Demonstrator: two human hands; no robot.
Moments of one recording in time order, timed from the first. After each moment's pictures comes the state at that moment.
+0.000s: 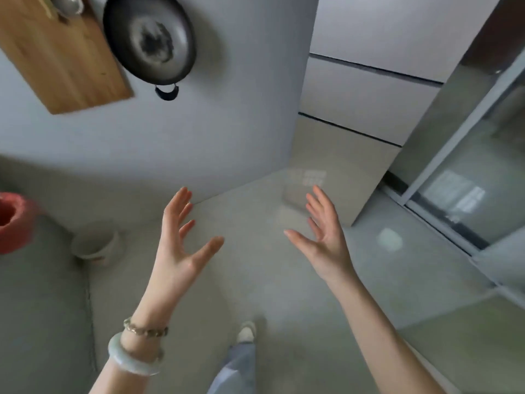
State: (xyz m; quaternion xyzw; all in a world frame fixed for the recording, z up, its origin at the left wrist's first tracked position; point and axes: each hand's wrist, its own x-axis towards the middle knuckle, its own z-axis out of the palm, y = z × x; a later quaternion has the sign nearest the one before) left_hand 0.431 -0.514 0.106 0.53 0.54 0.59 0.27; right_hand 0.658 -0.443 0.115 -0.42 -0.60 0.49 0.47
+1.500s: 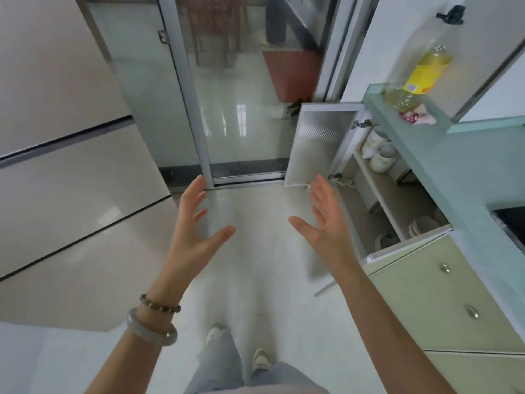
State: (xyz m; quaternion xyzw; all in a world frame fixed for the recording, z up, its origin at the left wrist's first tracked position) left_hand 0.884 0.091 0.091 0.77 0.19 0.25 0.55; right_hand 1.030 -0.092 0.090 -0.73 -0.24 0.15 0.63
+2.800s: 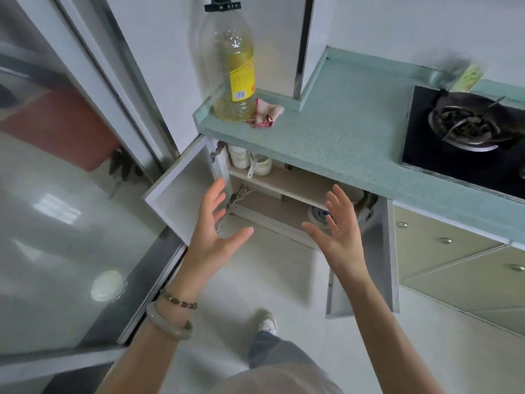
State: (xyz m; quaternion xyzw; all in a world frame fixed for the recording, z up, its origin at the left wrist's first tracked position) left_hand 1.432 0.165 0.058 0.77 -0.19 -0.07 0.61; right_hand 1.346 -0.045 0.049 -0.70 0.18 -0.17 0.67
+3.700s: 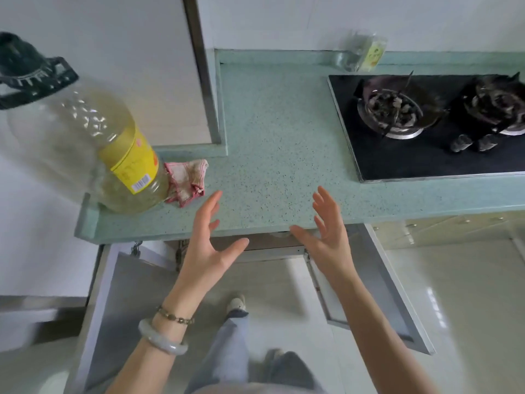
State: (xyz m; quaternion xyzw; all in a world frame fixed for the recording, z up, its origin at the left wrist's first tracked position) left_hand 1.726 0.002 0.018 0.70 -0.35 -0.26 0.57; right_hand 1.563 -0.140 0.035 -0.66 0.39 -0.28 0.58
